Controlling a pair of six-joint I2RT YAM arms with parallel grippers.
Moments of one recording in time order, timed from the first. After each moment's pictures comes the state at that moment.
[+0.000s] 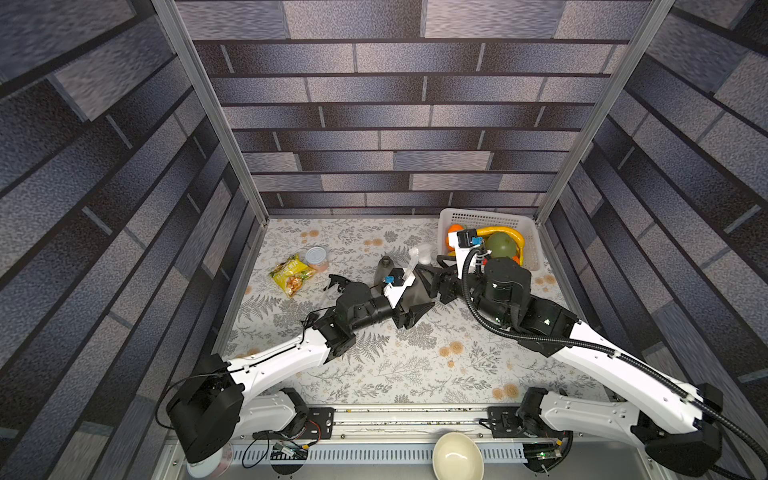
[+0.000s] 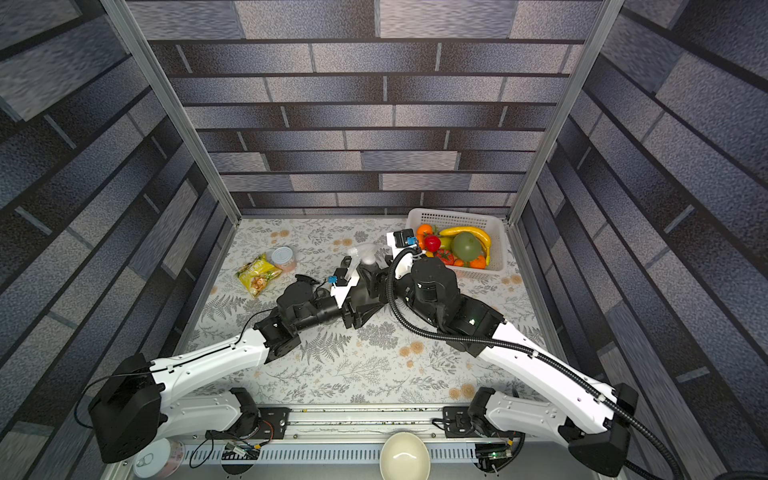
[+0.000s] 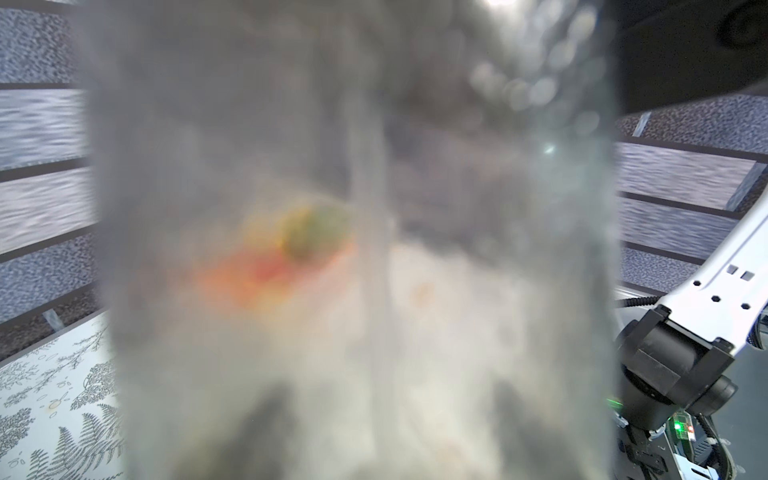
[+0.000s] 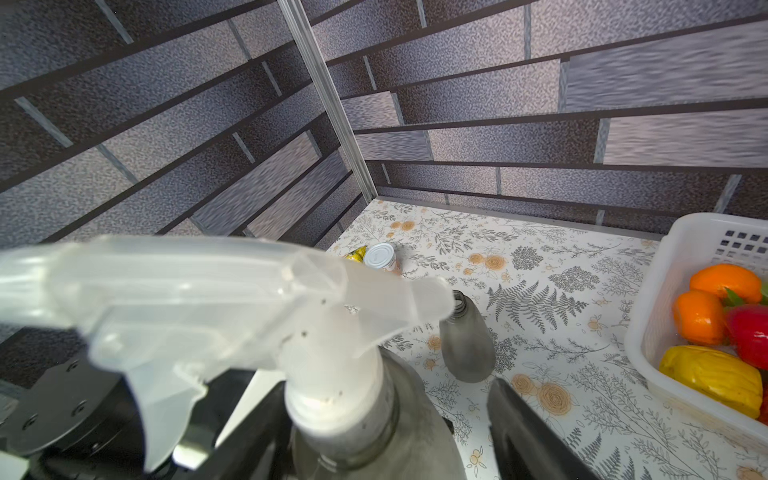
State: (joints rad) left arm -0.79 1.21 0.65 0.54 0.38 -0.03; right arm 0.95 1.03 1.14 -0.32 0.16 0.35
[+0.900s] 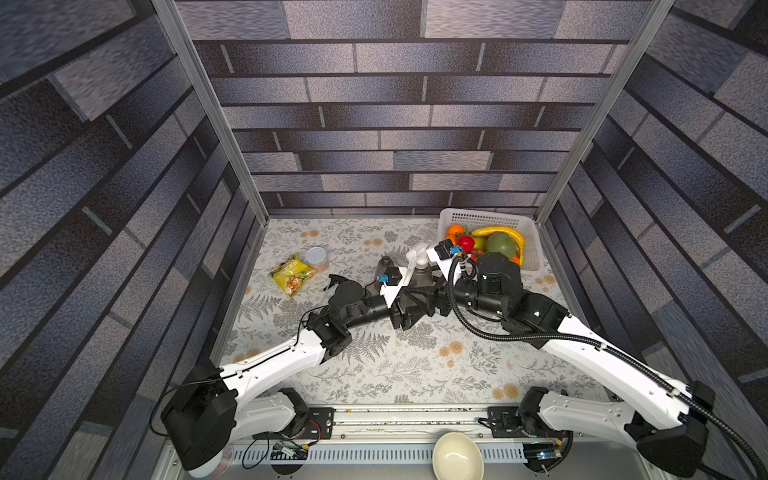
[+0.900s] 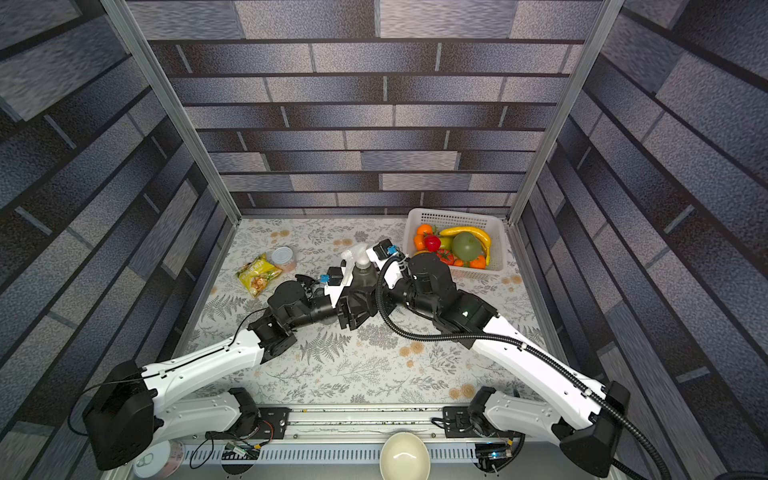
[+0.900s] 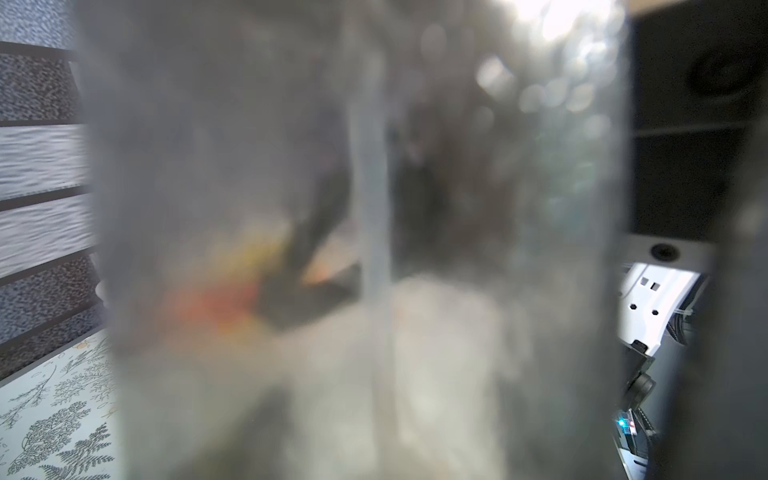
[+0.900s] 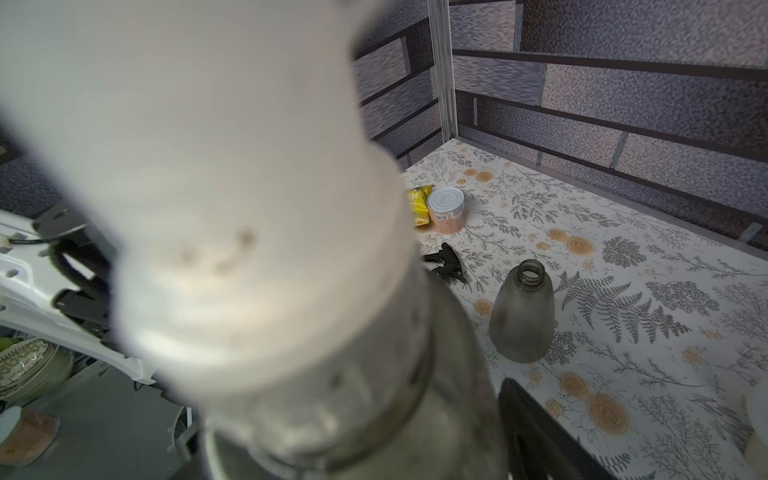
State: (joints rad) left arm -0.77 1.18 0.65 0.57 0.50 -0.07; right arm 0.85 1.10 1.10 -0.32 -0.26 0.17
